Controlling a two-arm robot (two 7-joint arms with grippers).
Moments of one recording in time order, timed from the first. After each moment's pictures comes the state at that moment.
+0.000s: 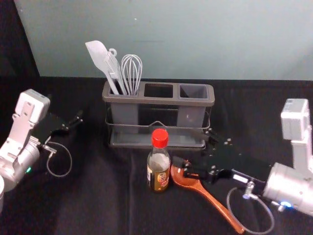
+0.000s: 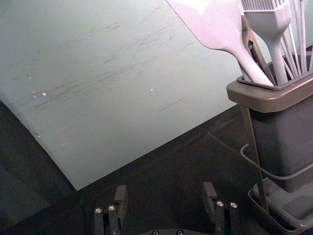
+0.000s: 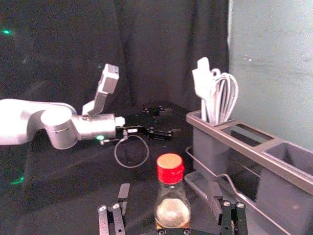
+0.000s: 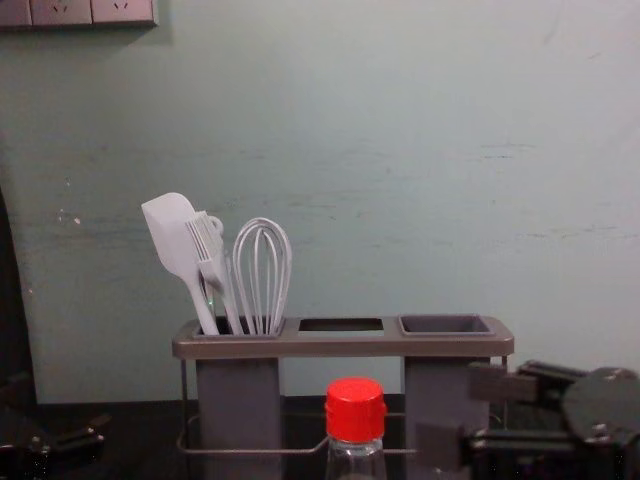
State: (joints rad) left arm -0.20 0.60 0.45 -1.41 -0.25 -0.12 0.03; right arm 0.06 0.67 -0.41 -1.81 0.58 0.03 0.58
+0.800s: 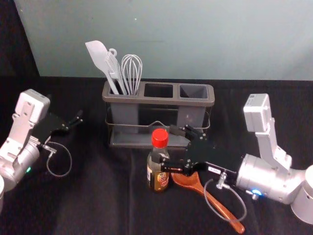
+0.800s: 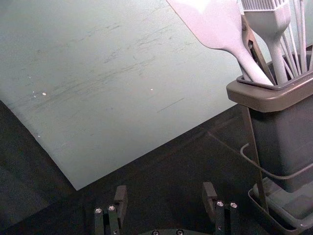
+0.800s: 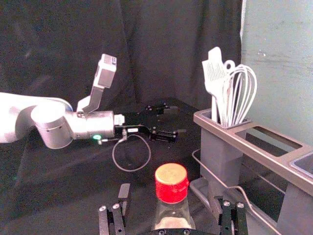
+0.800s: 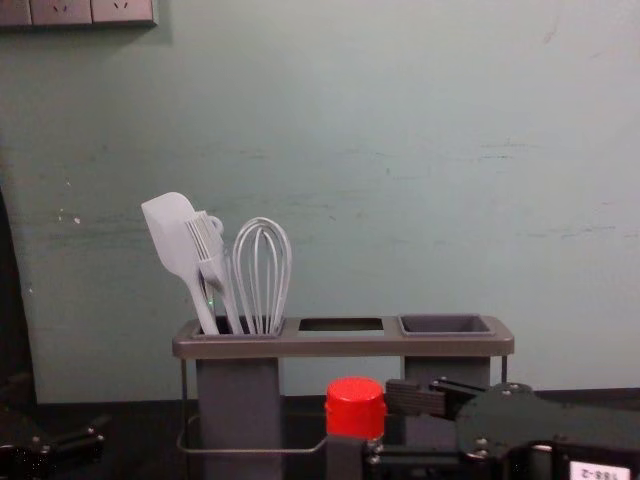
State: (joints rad) left arm -0.20 0.60 0.45 -1.41 -0.25 -0.12 0.03; right arm 0.20 0.56 -0.53 -1.66 0.53 0.03 0.60
